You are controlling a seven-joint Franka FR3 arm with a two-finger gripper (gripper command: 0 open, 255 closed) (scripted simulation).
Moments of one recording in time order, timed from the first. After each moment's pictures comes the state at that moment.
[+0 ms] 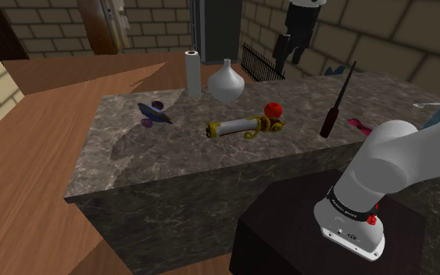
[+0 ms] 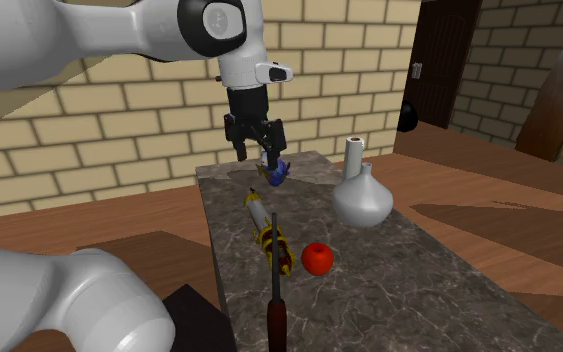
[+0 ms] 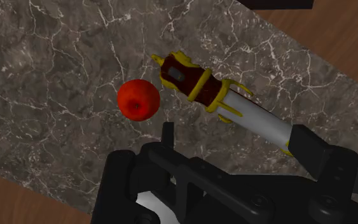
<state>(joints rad) -0.01 -0.75 0.02 -2.28 -0.04 1.60 0.04</state>
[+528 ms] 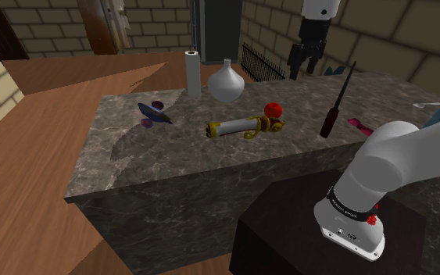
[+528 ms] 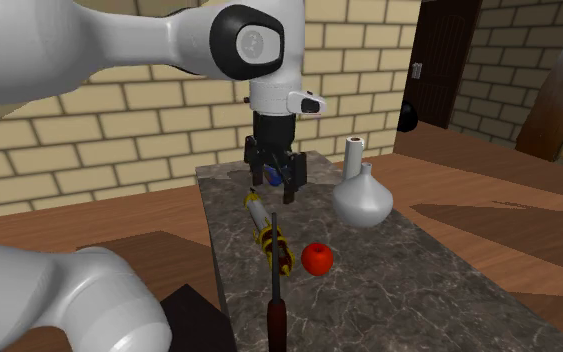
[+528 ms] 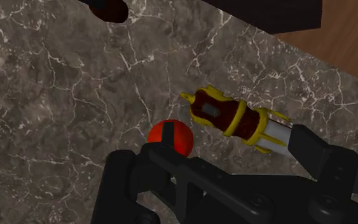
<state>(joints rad) -0.08 -0.74 -0.11 -2.34 -0.06 1.55 -0.01</state>
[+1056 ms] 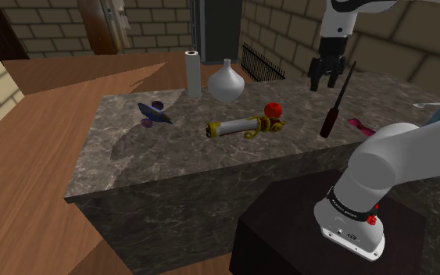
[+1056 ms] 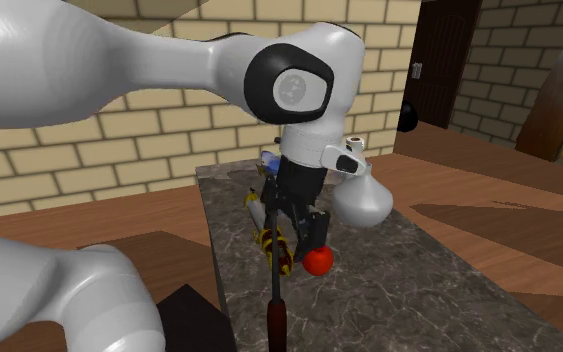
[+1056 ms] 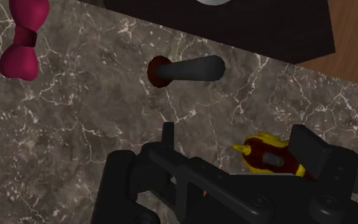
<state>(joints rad) -0.18 -0.72 -0.28 -2.40 -0.12 1.49 -0.08</state>
